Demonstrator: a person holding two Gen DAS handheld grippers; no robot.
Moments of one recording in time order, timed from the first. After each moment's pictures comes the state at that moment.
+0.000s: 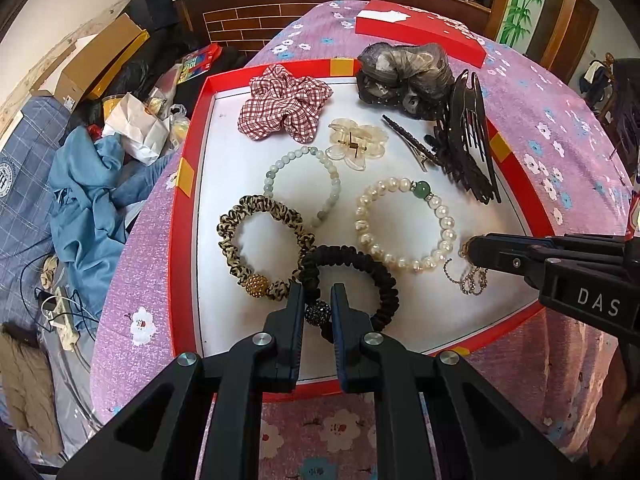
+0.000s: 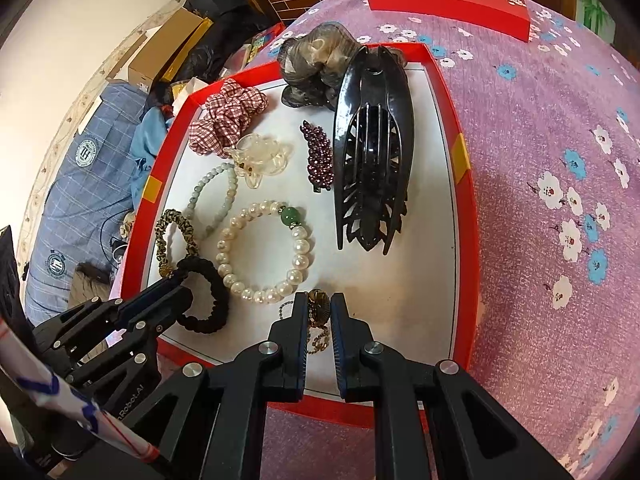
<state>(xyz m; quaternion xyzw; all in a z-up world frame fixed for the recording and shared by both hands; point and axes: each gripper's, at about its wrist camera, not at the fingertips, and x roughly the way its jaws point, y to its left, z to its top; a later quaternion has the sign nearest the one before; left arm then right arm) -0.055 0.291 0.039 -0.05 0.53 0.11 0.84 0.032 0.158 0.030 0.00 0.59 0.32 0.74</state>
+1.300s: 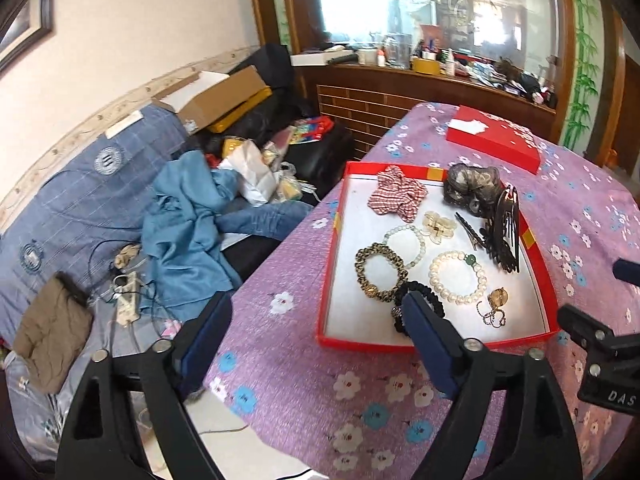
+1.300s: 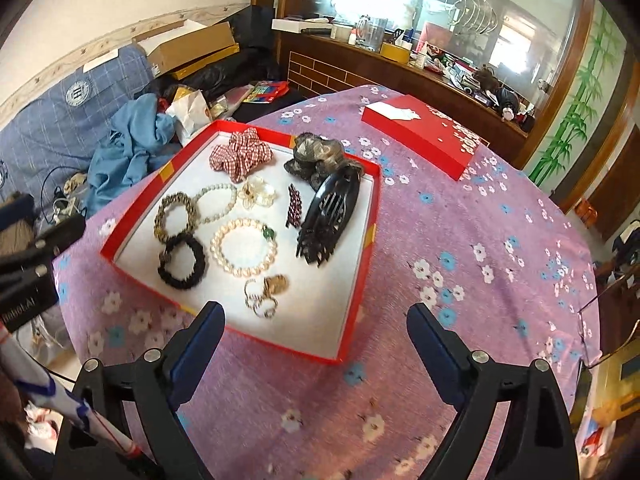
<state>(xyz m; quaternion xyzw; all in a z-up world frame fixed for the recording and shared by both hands) -0.160 0.287 0.123 -0.06 0.37 0.29 0.88 -0.057 0.128 0.120 -0.21 0.41 0.27 0.85</state>
